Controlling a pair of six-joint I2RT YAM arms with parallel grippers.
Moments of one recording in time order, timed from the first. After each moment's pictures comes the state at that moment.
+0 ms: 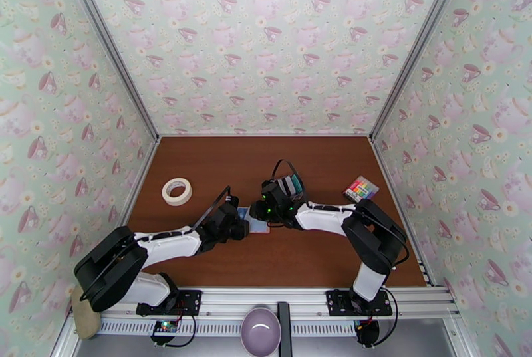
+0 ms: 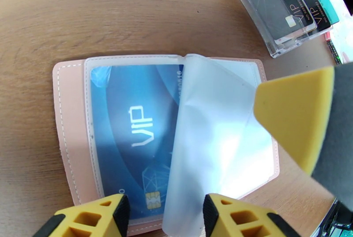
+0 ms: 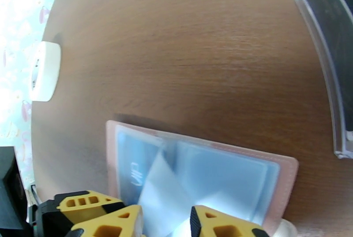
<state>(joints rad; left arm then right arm) -0.74 1.43 0.50 0.05 -0.05 -0.65 0.83 1.76 0.95 -0.01 -0.09 0.83</state>
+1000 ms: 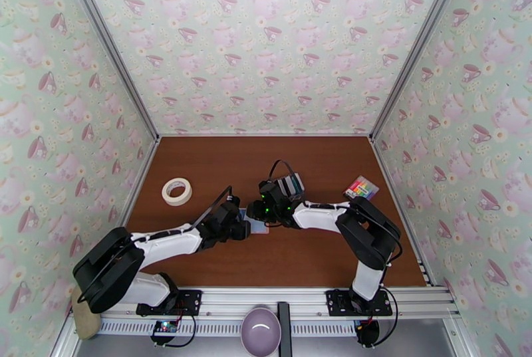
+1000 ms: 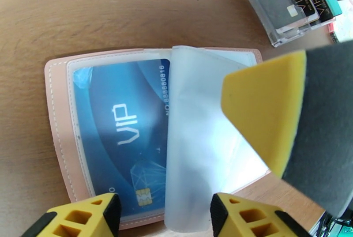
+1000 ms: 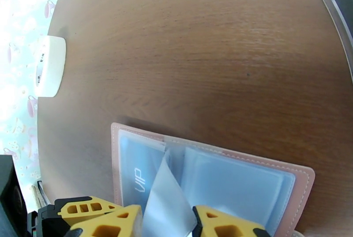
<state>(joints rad) -0.74 1.41 0.58 -0.11 -0.03 -0.65 0.83 1.81 0.96 0.06 -0.17 0.86</state>
